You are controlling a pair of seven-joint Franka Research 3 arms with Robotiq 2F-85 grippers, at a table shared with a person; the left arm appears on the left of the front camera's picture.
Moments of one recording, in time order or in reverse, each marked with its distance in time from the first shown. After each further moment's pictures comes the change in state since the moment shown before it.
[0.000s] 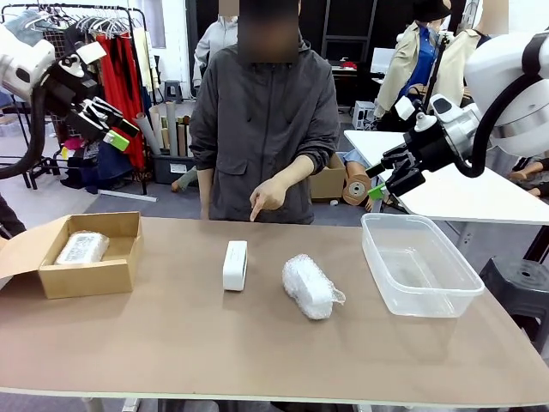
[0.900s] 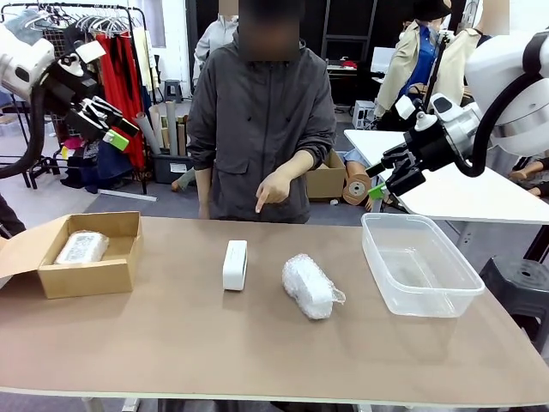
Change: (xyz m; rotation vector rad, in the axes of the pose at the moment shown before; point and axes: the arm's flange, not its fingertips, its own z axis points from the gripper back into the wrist) left arm 0.000 0.000 0.000 0.000 0.000 0.000; right arm 0.000 0.000 0.000 0.000 0.000 0.000
